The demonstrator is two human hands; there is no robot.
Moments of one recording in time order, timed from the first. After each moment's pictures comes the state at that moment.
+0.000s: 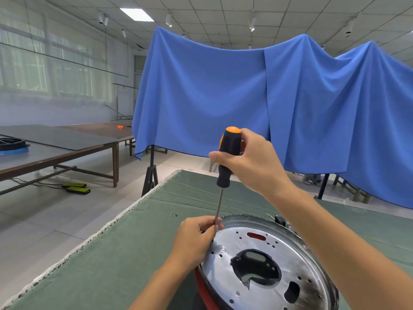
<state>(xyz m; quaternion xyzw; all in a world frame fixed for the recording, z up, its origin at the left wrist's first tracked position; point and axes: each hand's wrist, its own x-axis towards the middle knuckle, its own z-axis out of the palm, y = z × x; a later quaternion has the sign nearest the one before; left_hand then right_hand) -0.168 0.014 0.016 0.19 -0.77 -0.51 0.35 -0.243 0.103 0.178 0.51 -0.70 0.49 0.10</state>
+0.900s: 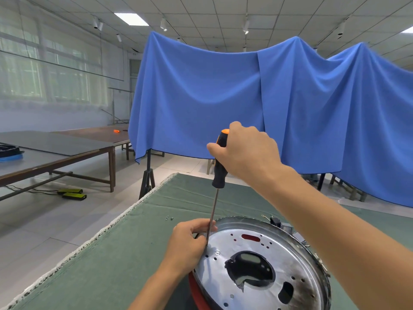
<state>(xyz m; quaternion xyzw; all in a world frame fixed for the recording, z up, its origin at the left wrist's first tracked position) -0.169 0.011 0.010 0.18 -0.76 -0.52 0.36 -0.233 0.102 0.208 0.42 -0.84 0.22 0.26</state>
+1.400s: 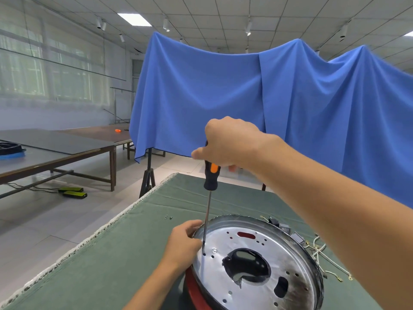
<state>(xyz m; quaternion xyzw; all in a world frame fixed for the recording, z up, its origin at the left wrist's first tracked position) -0.171 0.011 0.009 0.22 -0.72 -0.57 0.33 -0.213 0.092 0.238 0.51 -0.84 0.03 0.19</state>
